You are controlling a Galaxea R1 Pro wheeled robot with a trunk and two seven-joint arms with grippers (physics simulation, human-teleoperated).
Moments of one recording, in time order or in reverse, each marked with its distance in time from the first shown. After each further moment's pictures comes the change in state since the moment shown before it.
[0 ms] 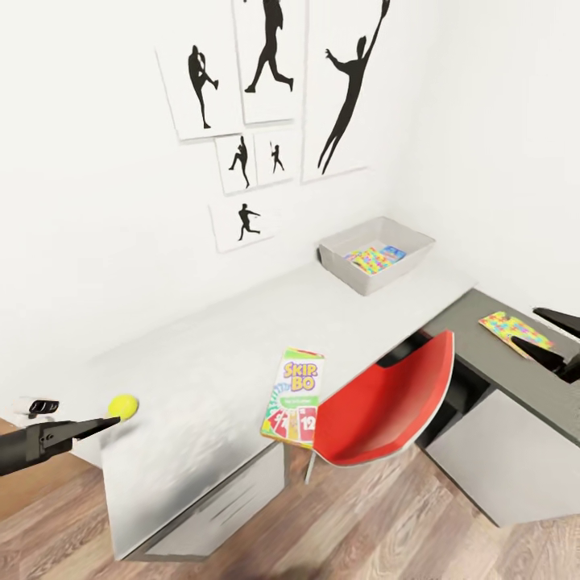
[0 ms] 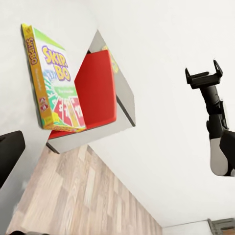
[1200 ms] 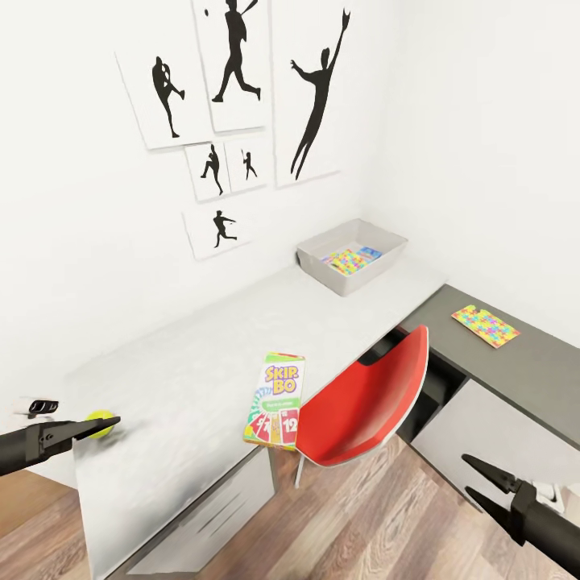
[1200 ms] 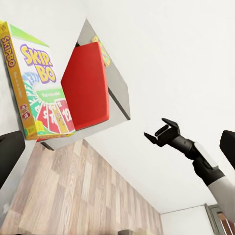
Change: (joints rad) left arm 0.000 0.001 0.002 0.000 0.000 -0.001 0.000; right arm 0.408 0.391 -0.025 0.009 0.549 0.002 0.203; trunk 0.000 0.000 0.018
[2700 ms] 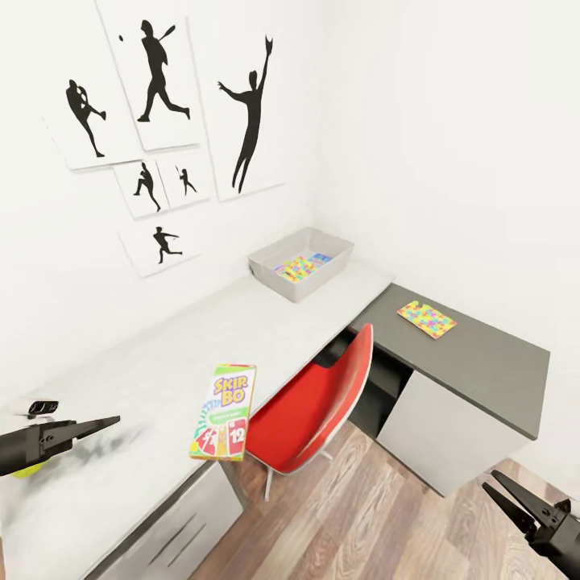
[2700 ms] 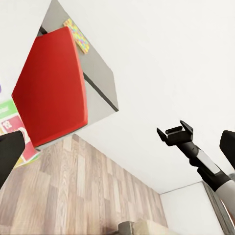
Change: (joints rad) left arm 0.000 0.000 -0.002 0.000 0.002 -0.028 0.000; right arm 0.082 0.021 -0.057 0.043 0.316 -0.219 0.602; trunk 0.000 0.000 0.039
